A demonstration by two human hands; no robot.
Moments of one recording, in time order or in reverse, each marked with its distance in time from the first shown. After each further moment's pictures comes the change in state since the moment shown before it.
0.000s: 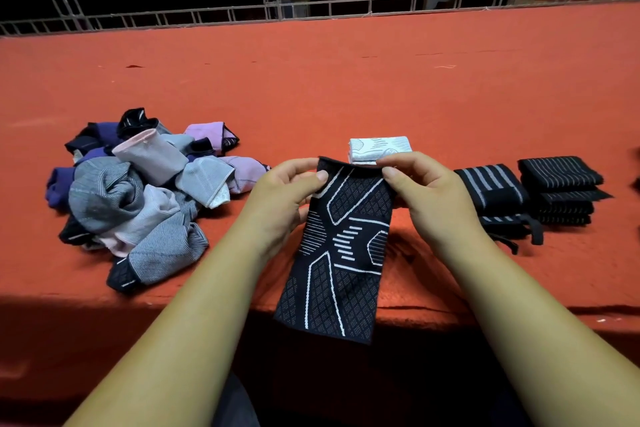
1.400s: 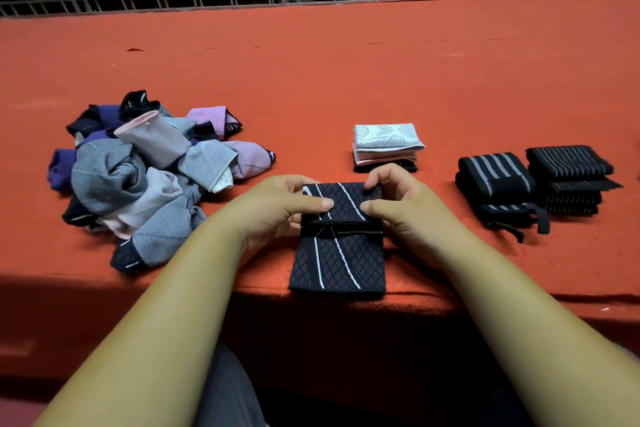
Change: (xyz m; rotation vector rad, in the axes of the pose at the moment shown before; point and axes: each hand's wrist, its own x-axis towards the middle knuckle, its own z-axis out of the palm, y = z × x) left_hand -0.006 -0.009 -0.032 0.233 -0.212 -0.247; right_hand -0.010 0.029 0.013 0.070 -0.316 0.211
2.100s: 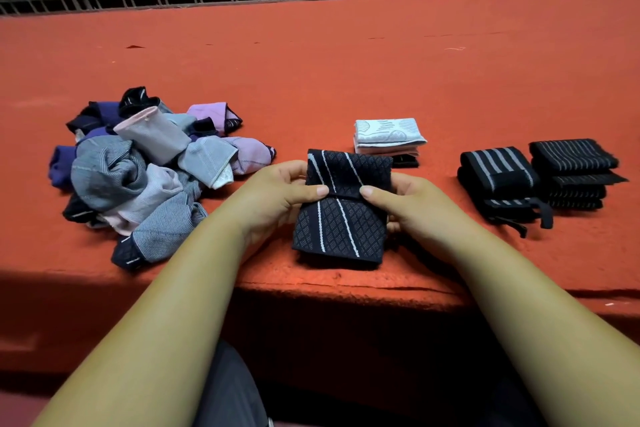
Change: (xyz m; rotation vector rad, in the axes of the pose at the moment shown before) left_hand 0.007 -0.005 -0.005 -0.066 0.047 0.078; right_hand -0.001 0.000 -0.006 -0.085 -0.055 0.117
